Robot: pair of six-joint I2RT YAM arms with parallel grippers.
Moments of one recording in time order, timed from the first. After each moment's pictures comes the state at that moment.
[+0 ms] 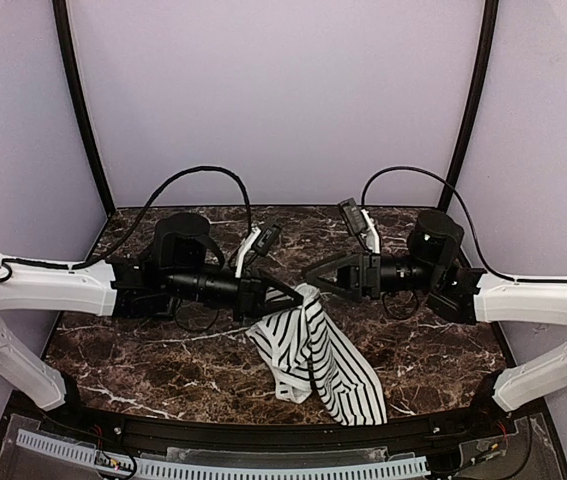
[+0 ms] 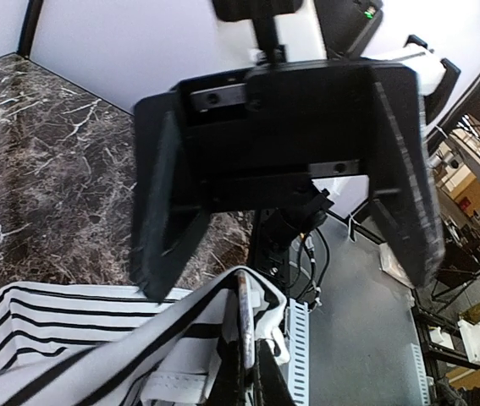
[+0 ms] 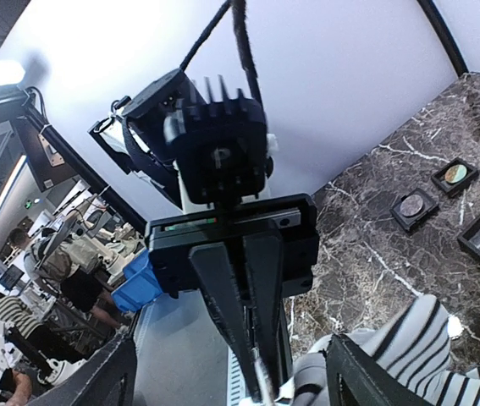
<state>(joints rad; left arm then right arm) -1.01 1.45 0.96 0.24 0.55 -0.39 0.81 1.26 0.70 0.59 -0.79 0.69</state>
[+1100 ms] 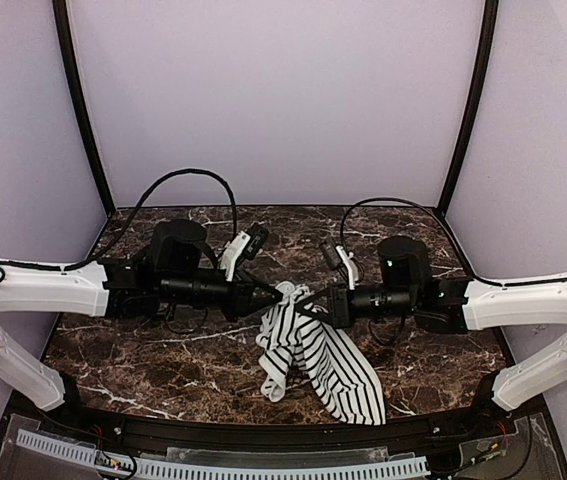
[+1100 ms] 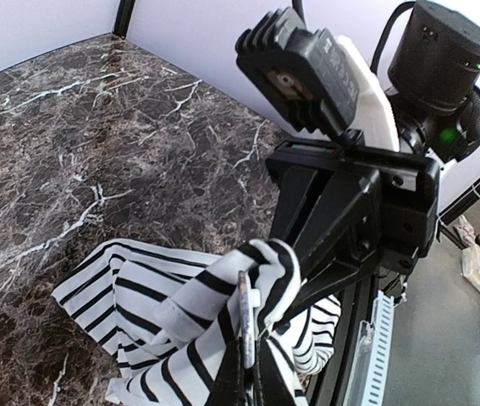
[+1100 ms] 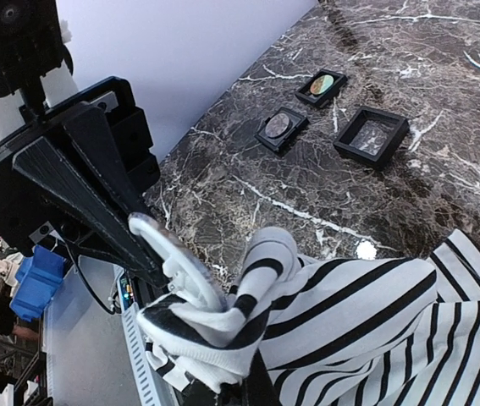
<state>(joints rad) -0.98 1.41 0.92 0.12 0.32 -0.31 0.93 1.29 0.69 0.25 -0.39 0.54</state>
